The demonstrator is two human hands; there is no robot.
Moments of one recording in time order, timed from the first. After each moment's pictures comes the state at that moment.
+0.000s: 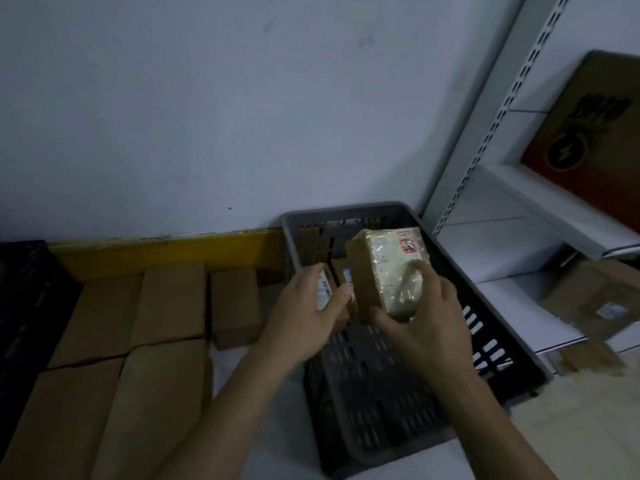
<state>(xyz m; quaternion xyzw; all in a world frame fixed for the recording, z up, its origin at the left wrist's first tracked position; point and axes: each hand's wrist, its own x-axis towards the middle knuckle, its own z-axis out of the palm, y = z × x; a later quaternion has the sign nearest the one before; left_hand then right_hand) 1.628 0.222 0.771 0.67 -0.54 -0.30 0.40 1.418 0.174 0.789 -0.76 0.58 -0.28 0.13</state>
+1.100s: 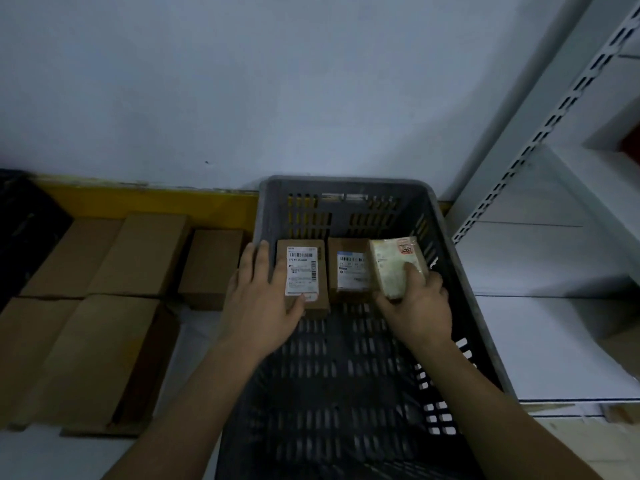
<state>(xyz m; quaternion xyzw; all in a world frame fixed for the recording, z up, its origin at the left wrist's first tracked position) 1.589 0.152 0.704 0.86 -0.50 -0.05 0.08 1.371 -0.013 0.678 -0.81 0.57 -0.06 0.11</state>
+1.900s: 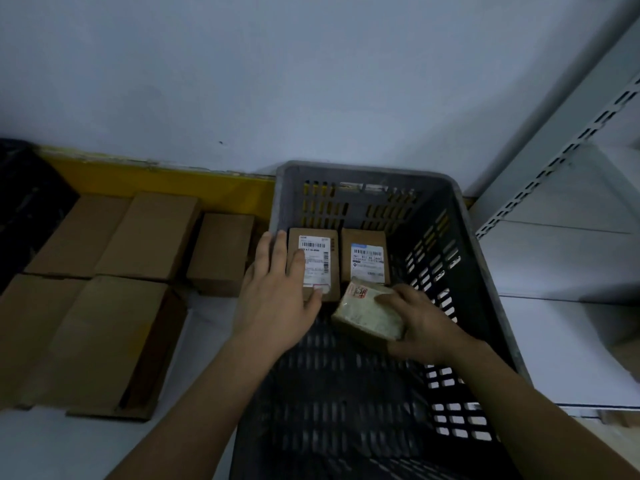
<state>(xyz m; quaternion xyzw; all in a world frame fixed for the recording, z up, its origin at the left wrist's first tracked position) 1.588 0.152 0.702 0.86 -0.50 -0.05 0.10 1.348 -0.042 0.648 -0.94 0.27 0.15 0.16</state>
